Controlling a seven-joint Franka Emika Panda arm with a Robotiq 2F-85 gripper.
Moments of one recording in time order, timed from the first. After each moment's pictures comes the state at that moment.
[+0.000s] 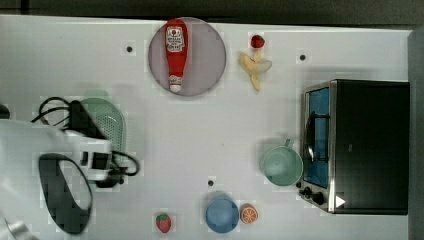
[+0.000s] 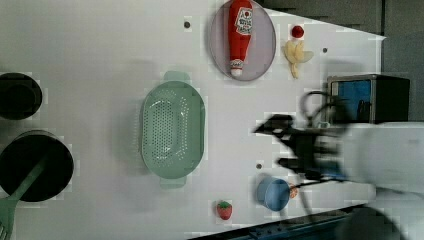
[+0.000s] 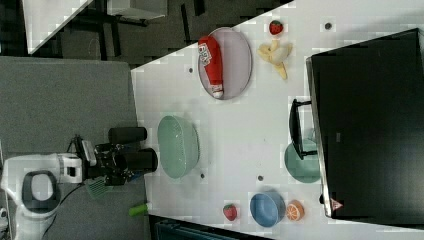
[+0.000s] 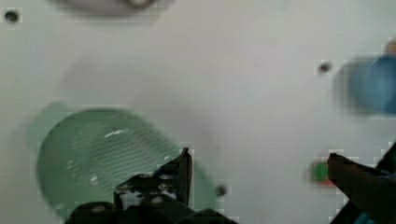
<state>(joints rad) 0.06 -0.03 0.48 -2.07 -0.05 0.37 0.67</state>
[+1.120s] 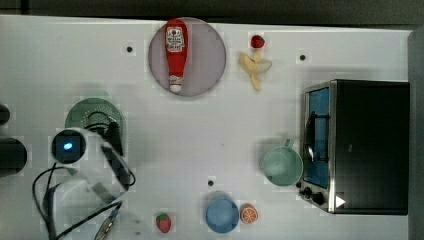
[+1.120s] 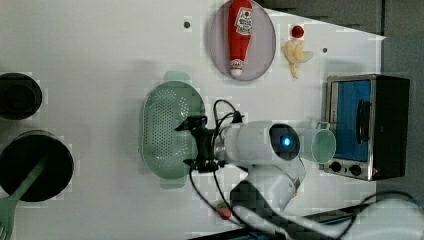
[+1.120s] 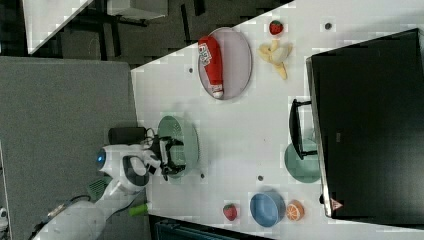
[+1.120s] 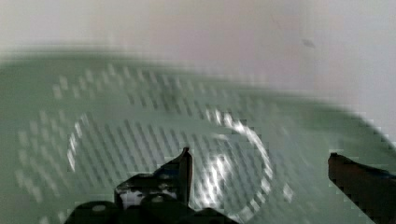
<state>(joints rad) 0.14 0.48 0.44 -2.22 -0.11 1.07 1.25</state>
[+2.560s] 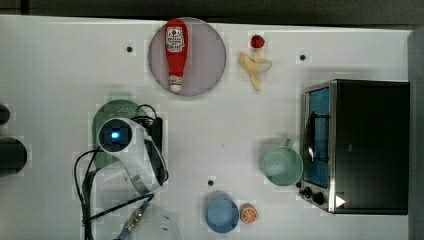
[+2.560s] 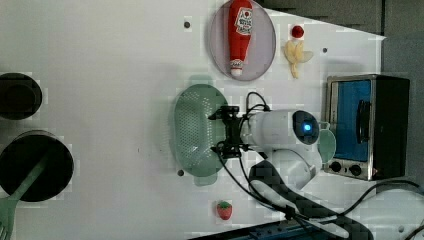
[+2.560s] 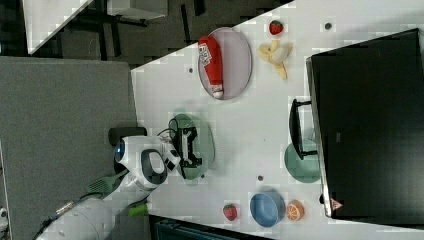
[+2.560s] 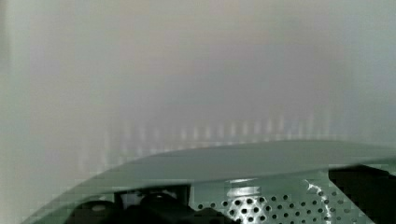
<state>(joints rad) 0.19 0.44 0.21 -2.30 -0.09 1.09 1.28</state>
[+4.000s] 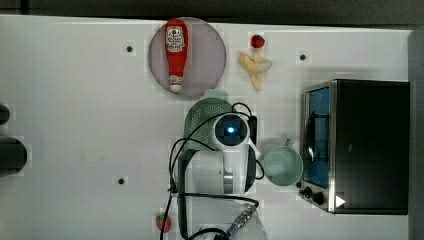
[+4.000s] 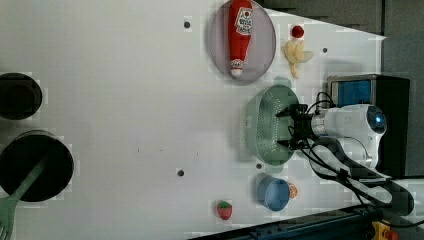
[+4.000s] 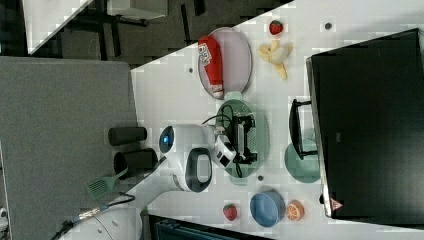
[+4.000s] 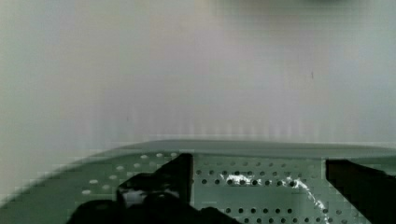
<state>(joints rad) 0.03 0.39 -0.11 -2.40 -0.09 1.11 0.83</state>
